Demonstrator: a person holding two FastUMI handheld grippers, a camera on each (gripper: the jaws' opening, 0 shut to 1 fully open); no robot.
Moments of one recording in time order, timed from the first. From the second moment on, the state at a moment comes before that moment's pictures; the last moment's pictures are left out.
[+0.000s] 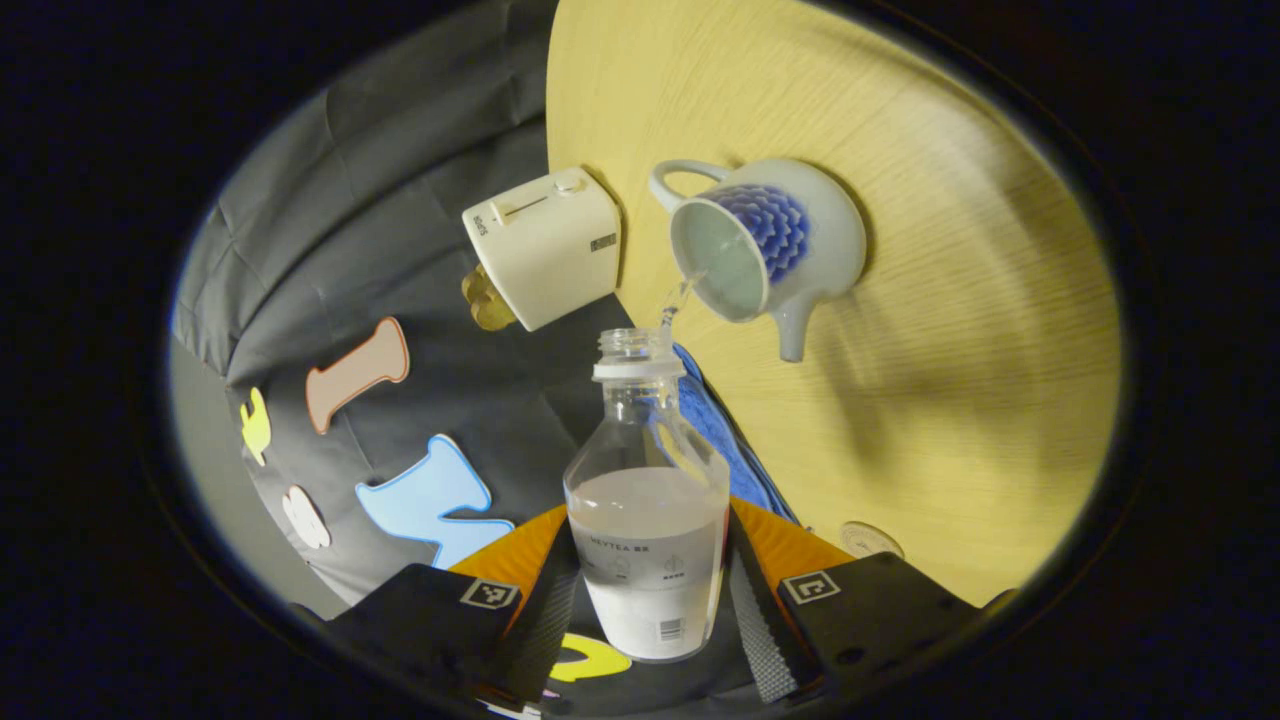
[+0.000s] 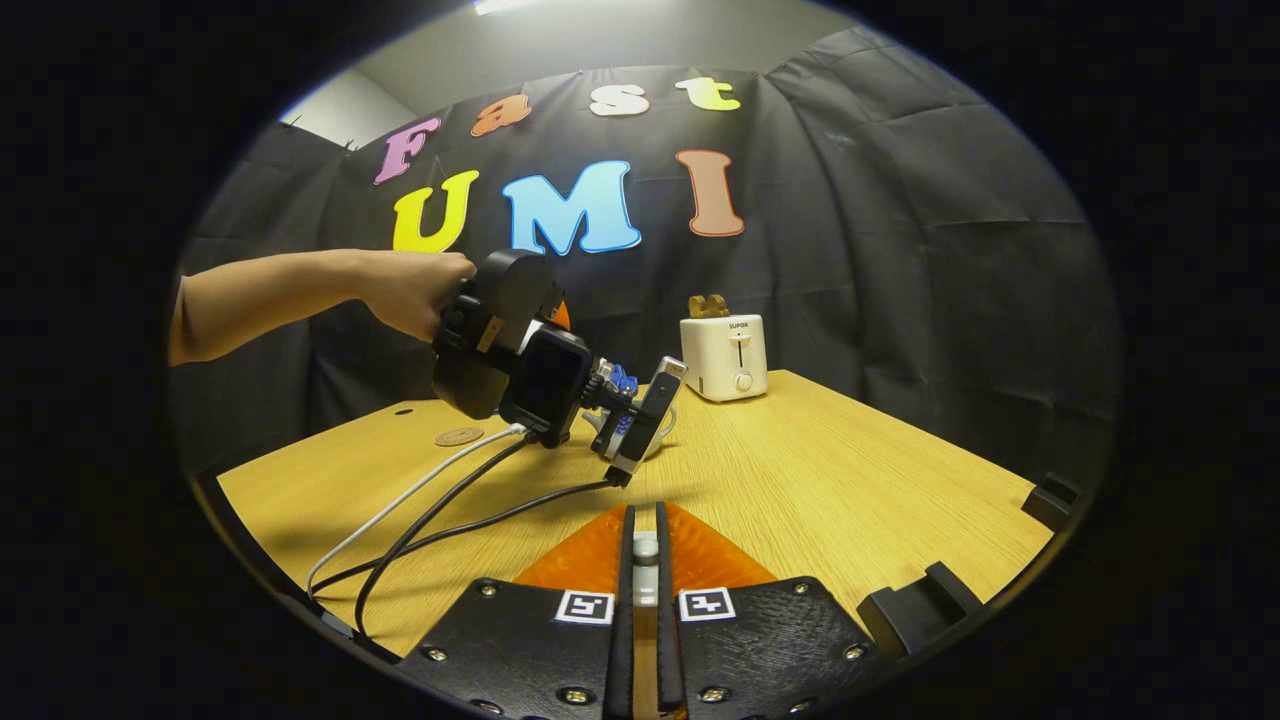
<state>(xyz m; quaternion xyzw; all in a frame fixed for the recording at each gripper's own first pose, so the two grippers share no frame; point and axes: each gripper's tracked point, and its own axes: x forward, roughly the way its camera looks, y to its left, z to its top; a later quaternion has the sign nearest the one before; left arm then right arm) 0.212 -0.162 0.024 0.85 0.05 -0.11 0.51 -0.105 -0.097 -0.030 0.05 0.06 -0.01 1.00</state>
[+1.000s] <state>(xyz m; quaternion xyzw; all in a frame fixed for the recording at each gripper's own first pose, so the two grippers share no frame) 0.212 -0.166 0.019 0.88 0.06 -0.12 0.46 -0.104 -0.102 -0.035 0.05 0.07 0.00 1.00</state>
